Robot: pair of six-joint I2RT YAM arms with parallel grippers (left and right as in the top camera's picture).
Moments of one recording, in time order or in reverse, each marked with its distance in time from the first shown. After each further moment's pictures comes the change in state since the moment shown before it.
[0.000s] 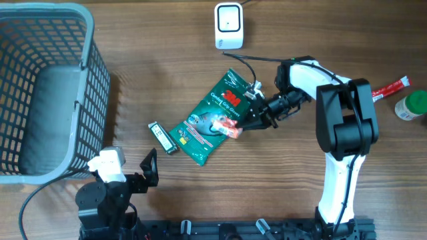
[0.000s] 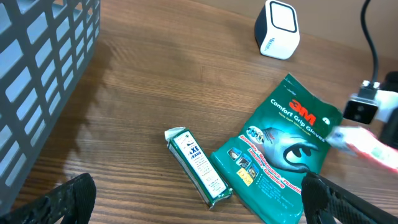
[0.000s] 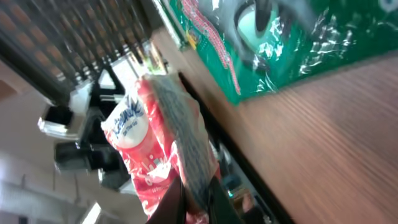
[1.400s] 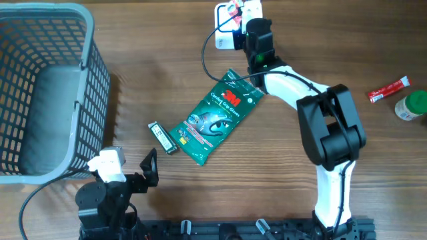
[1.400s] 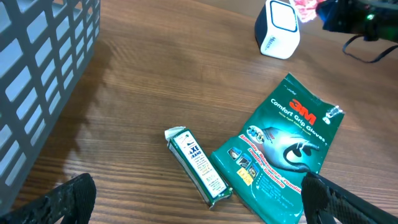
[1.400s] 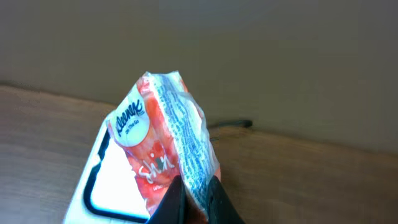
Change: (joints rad) left arm 0.000 0.002 0.000 0.000 0.000 0.000; right arm 0.187 -0.055 -0.007 1.891 1.369 0.350
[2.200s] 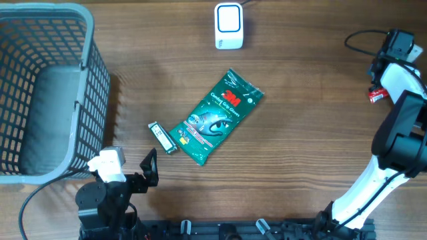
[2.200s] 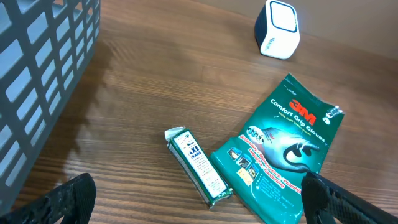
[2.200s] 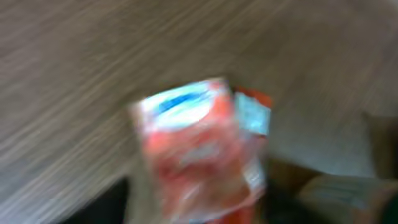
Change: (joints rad) left arm 0.000 -0.001 0.000 0.000 0.000 0.000; right arm -0.742 -0.066 0.012 -0.738 0.202 0.271
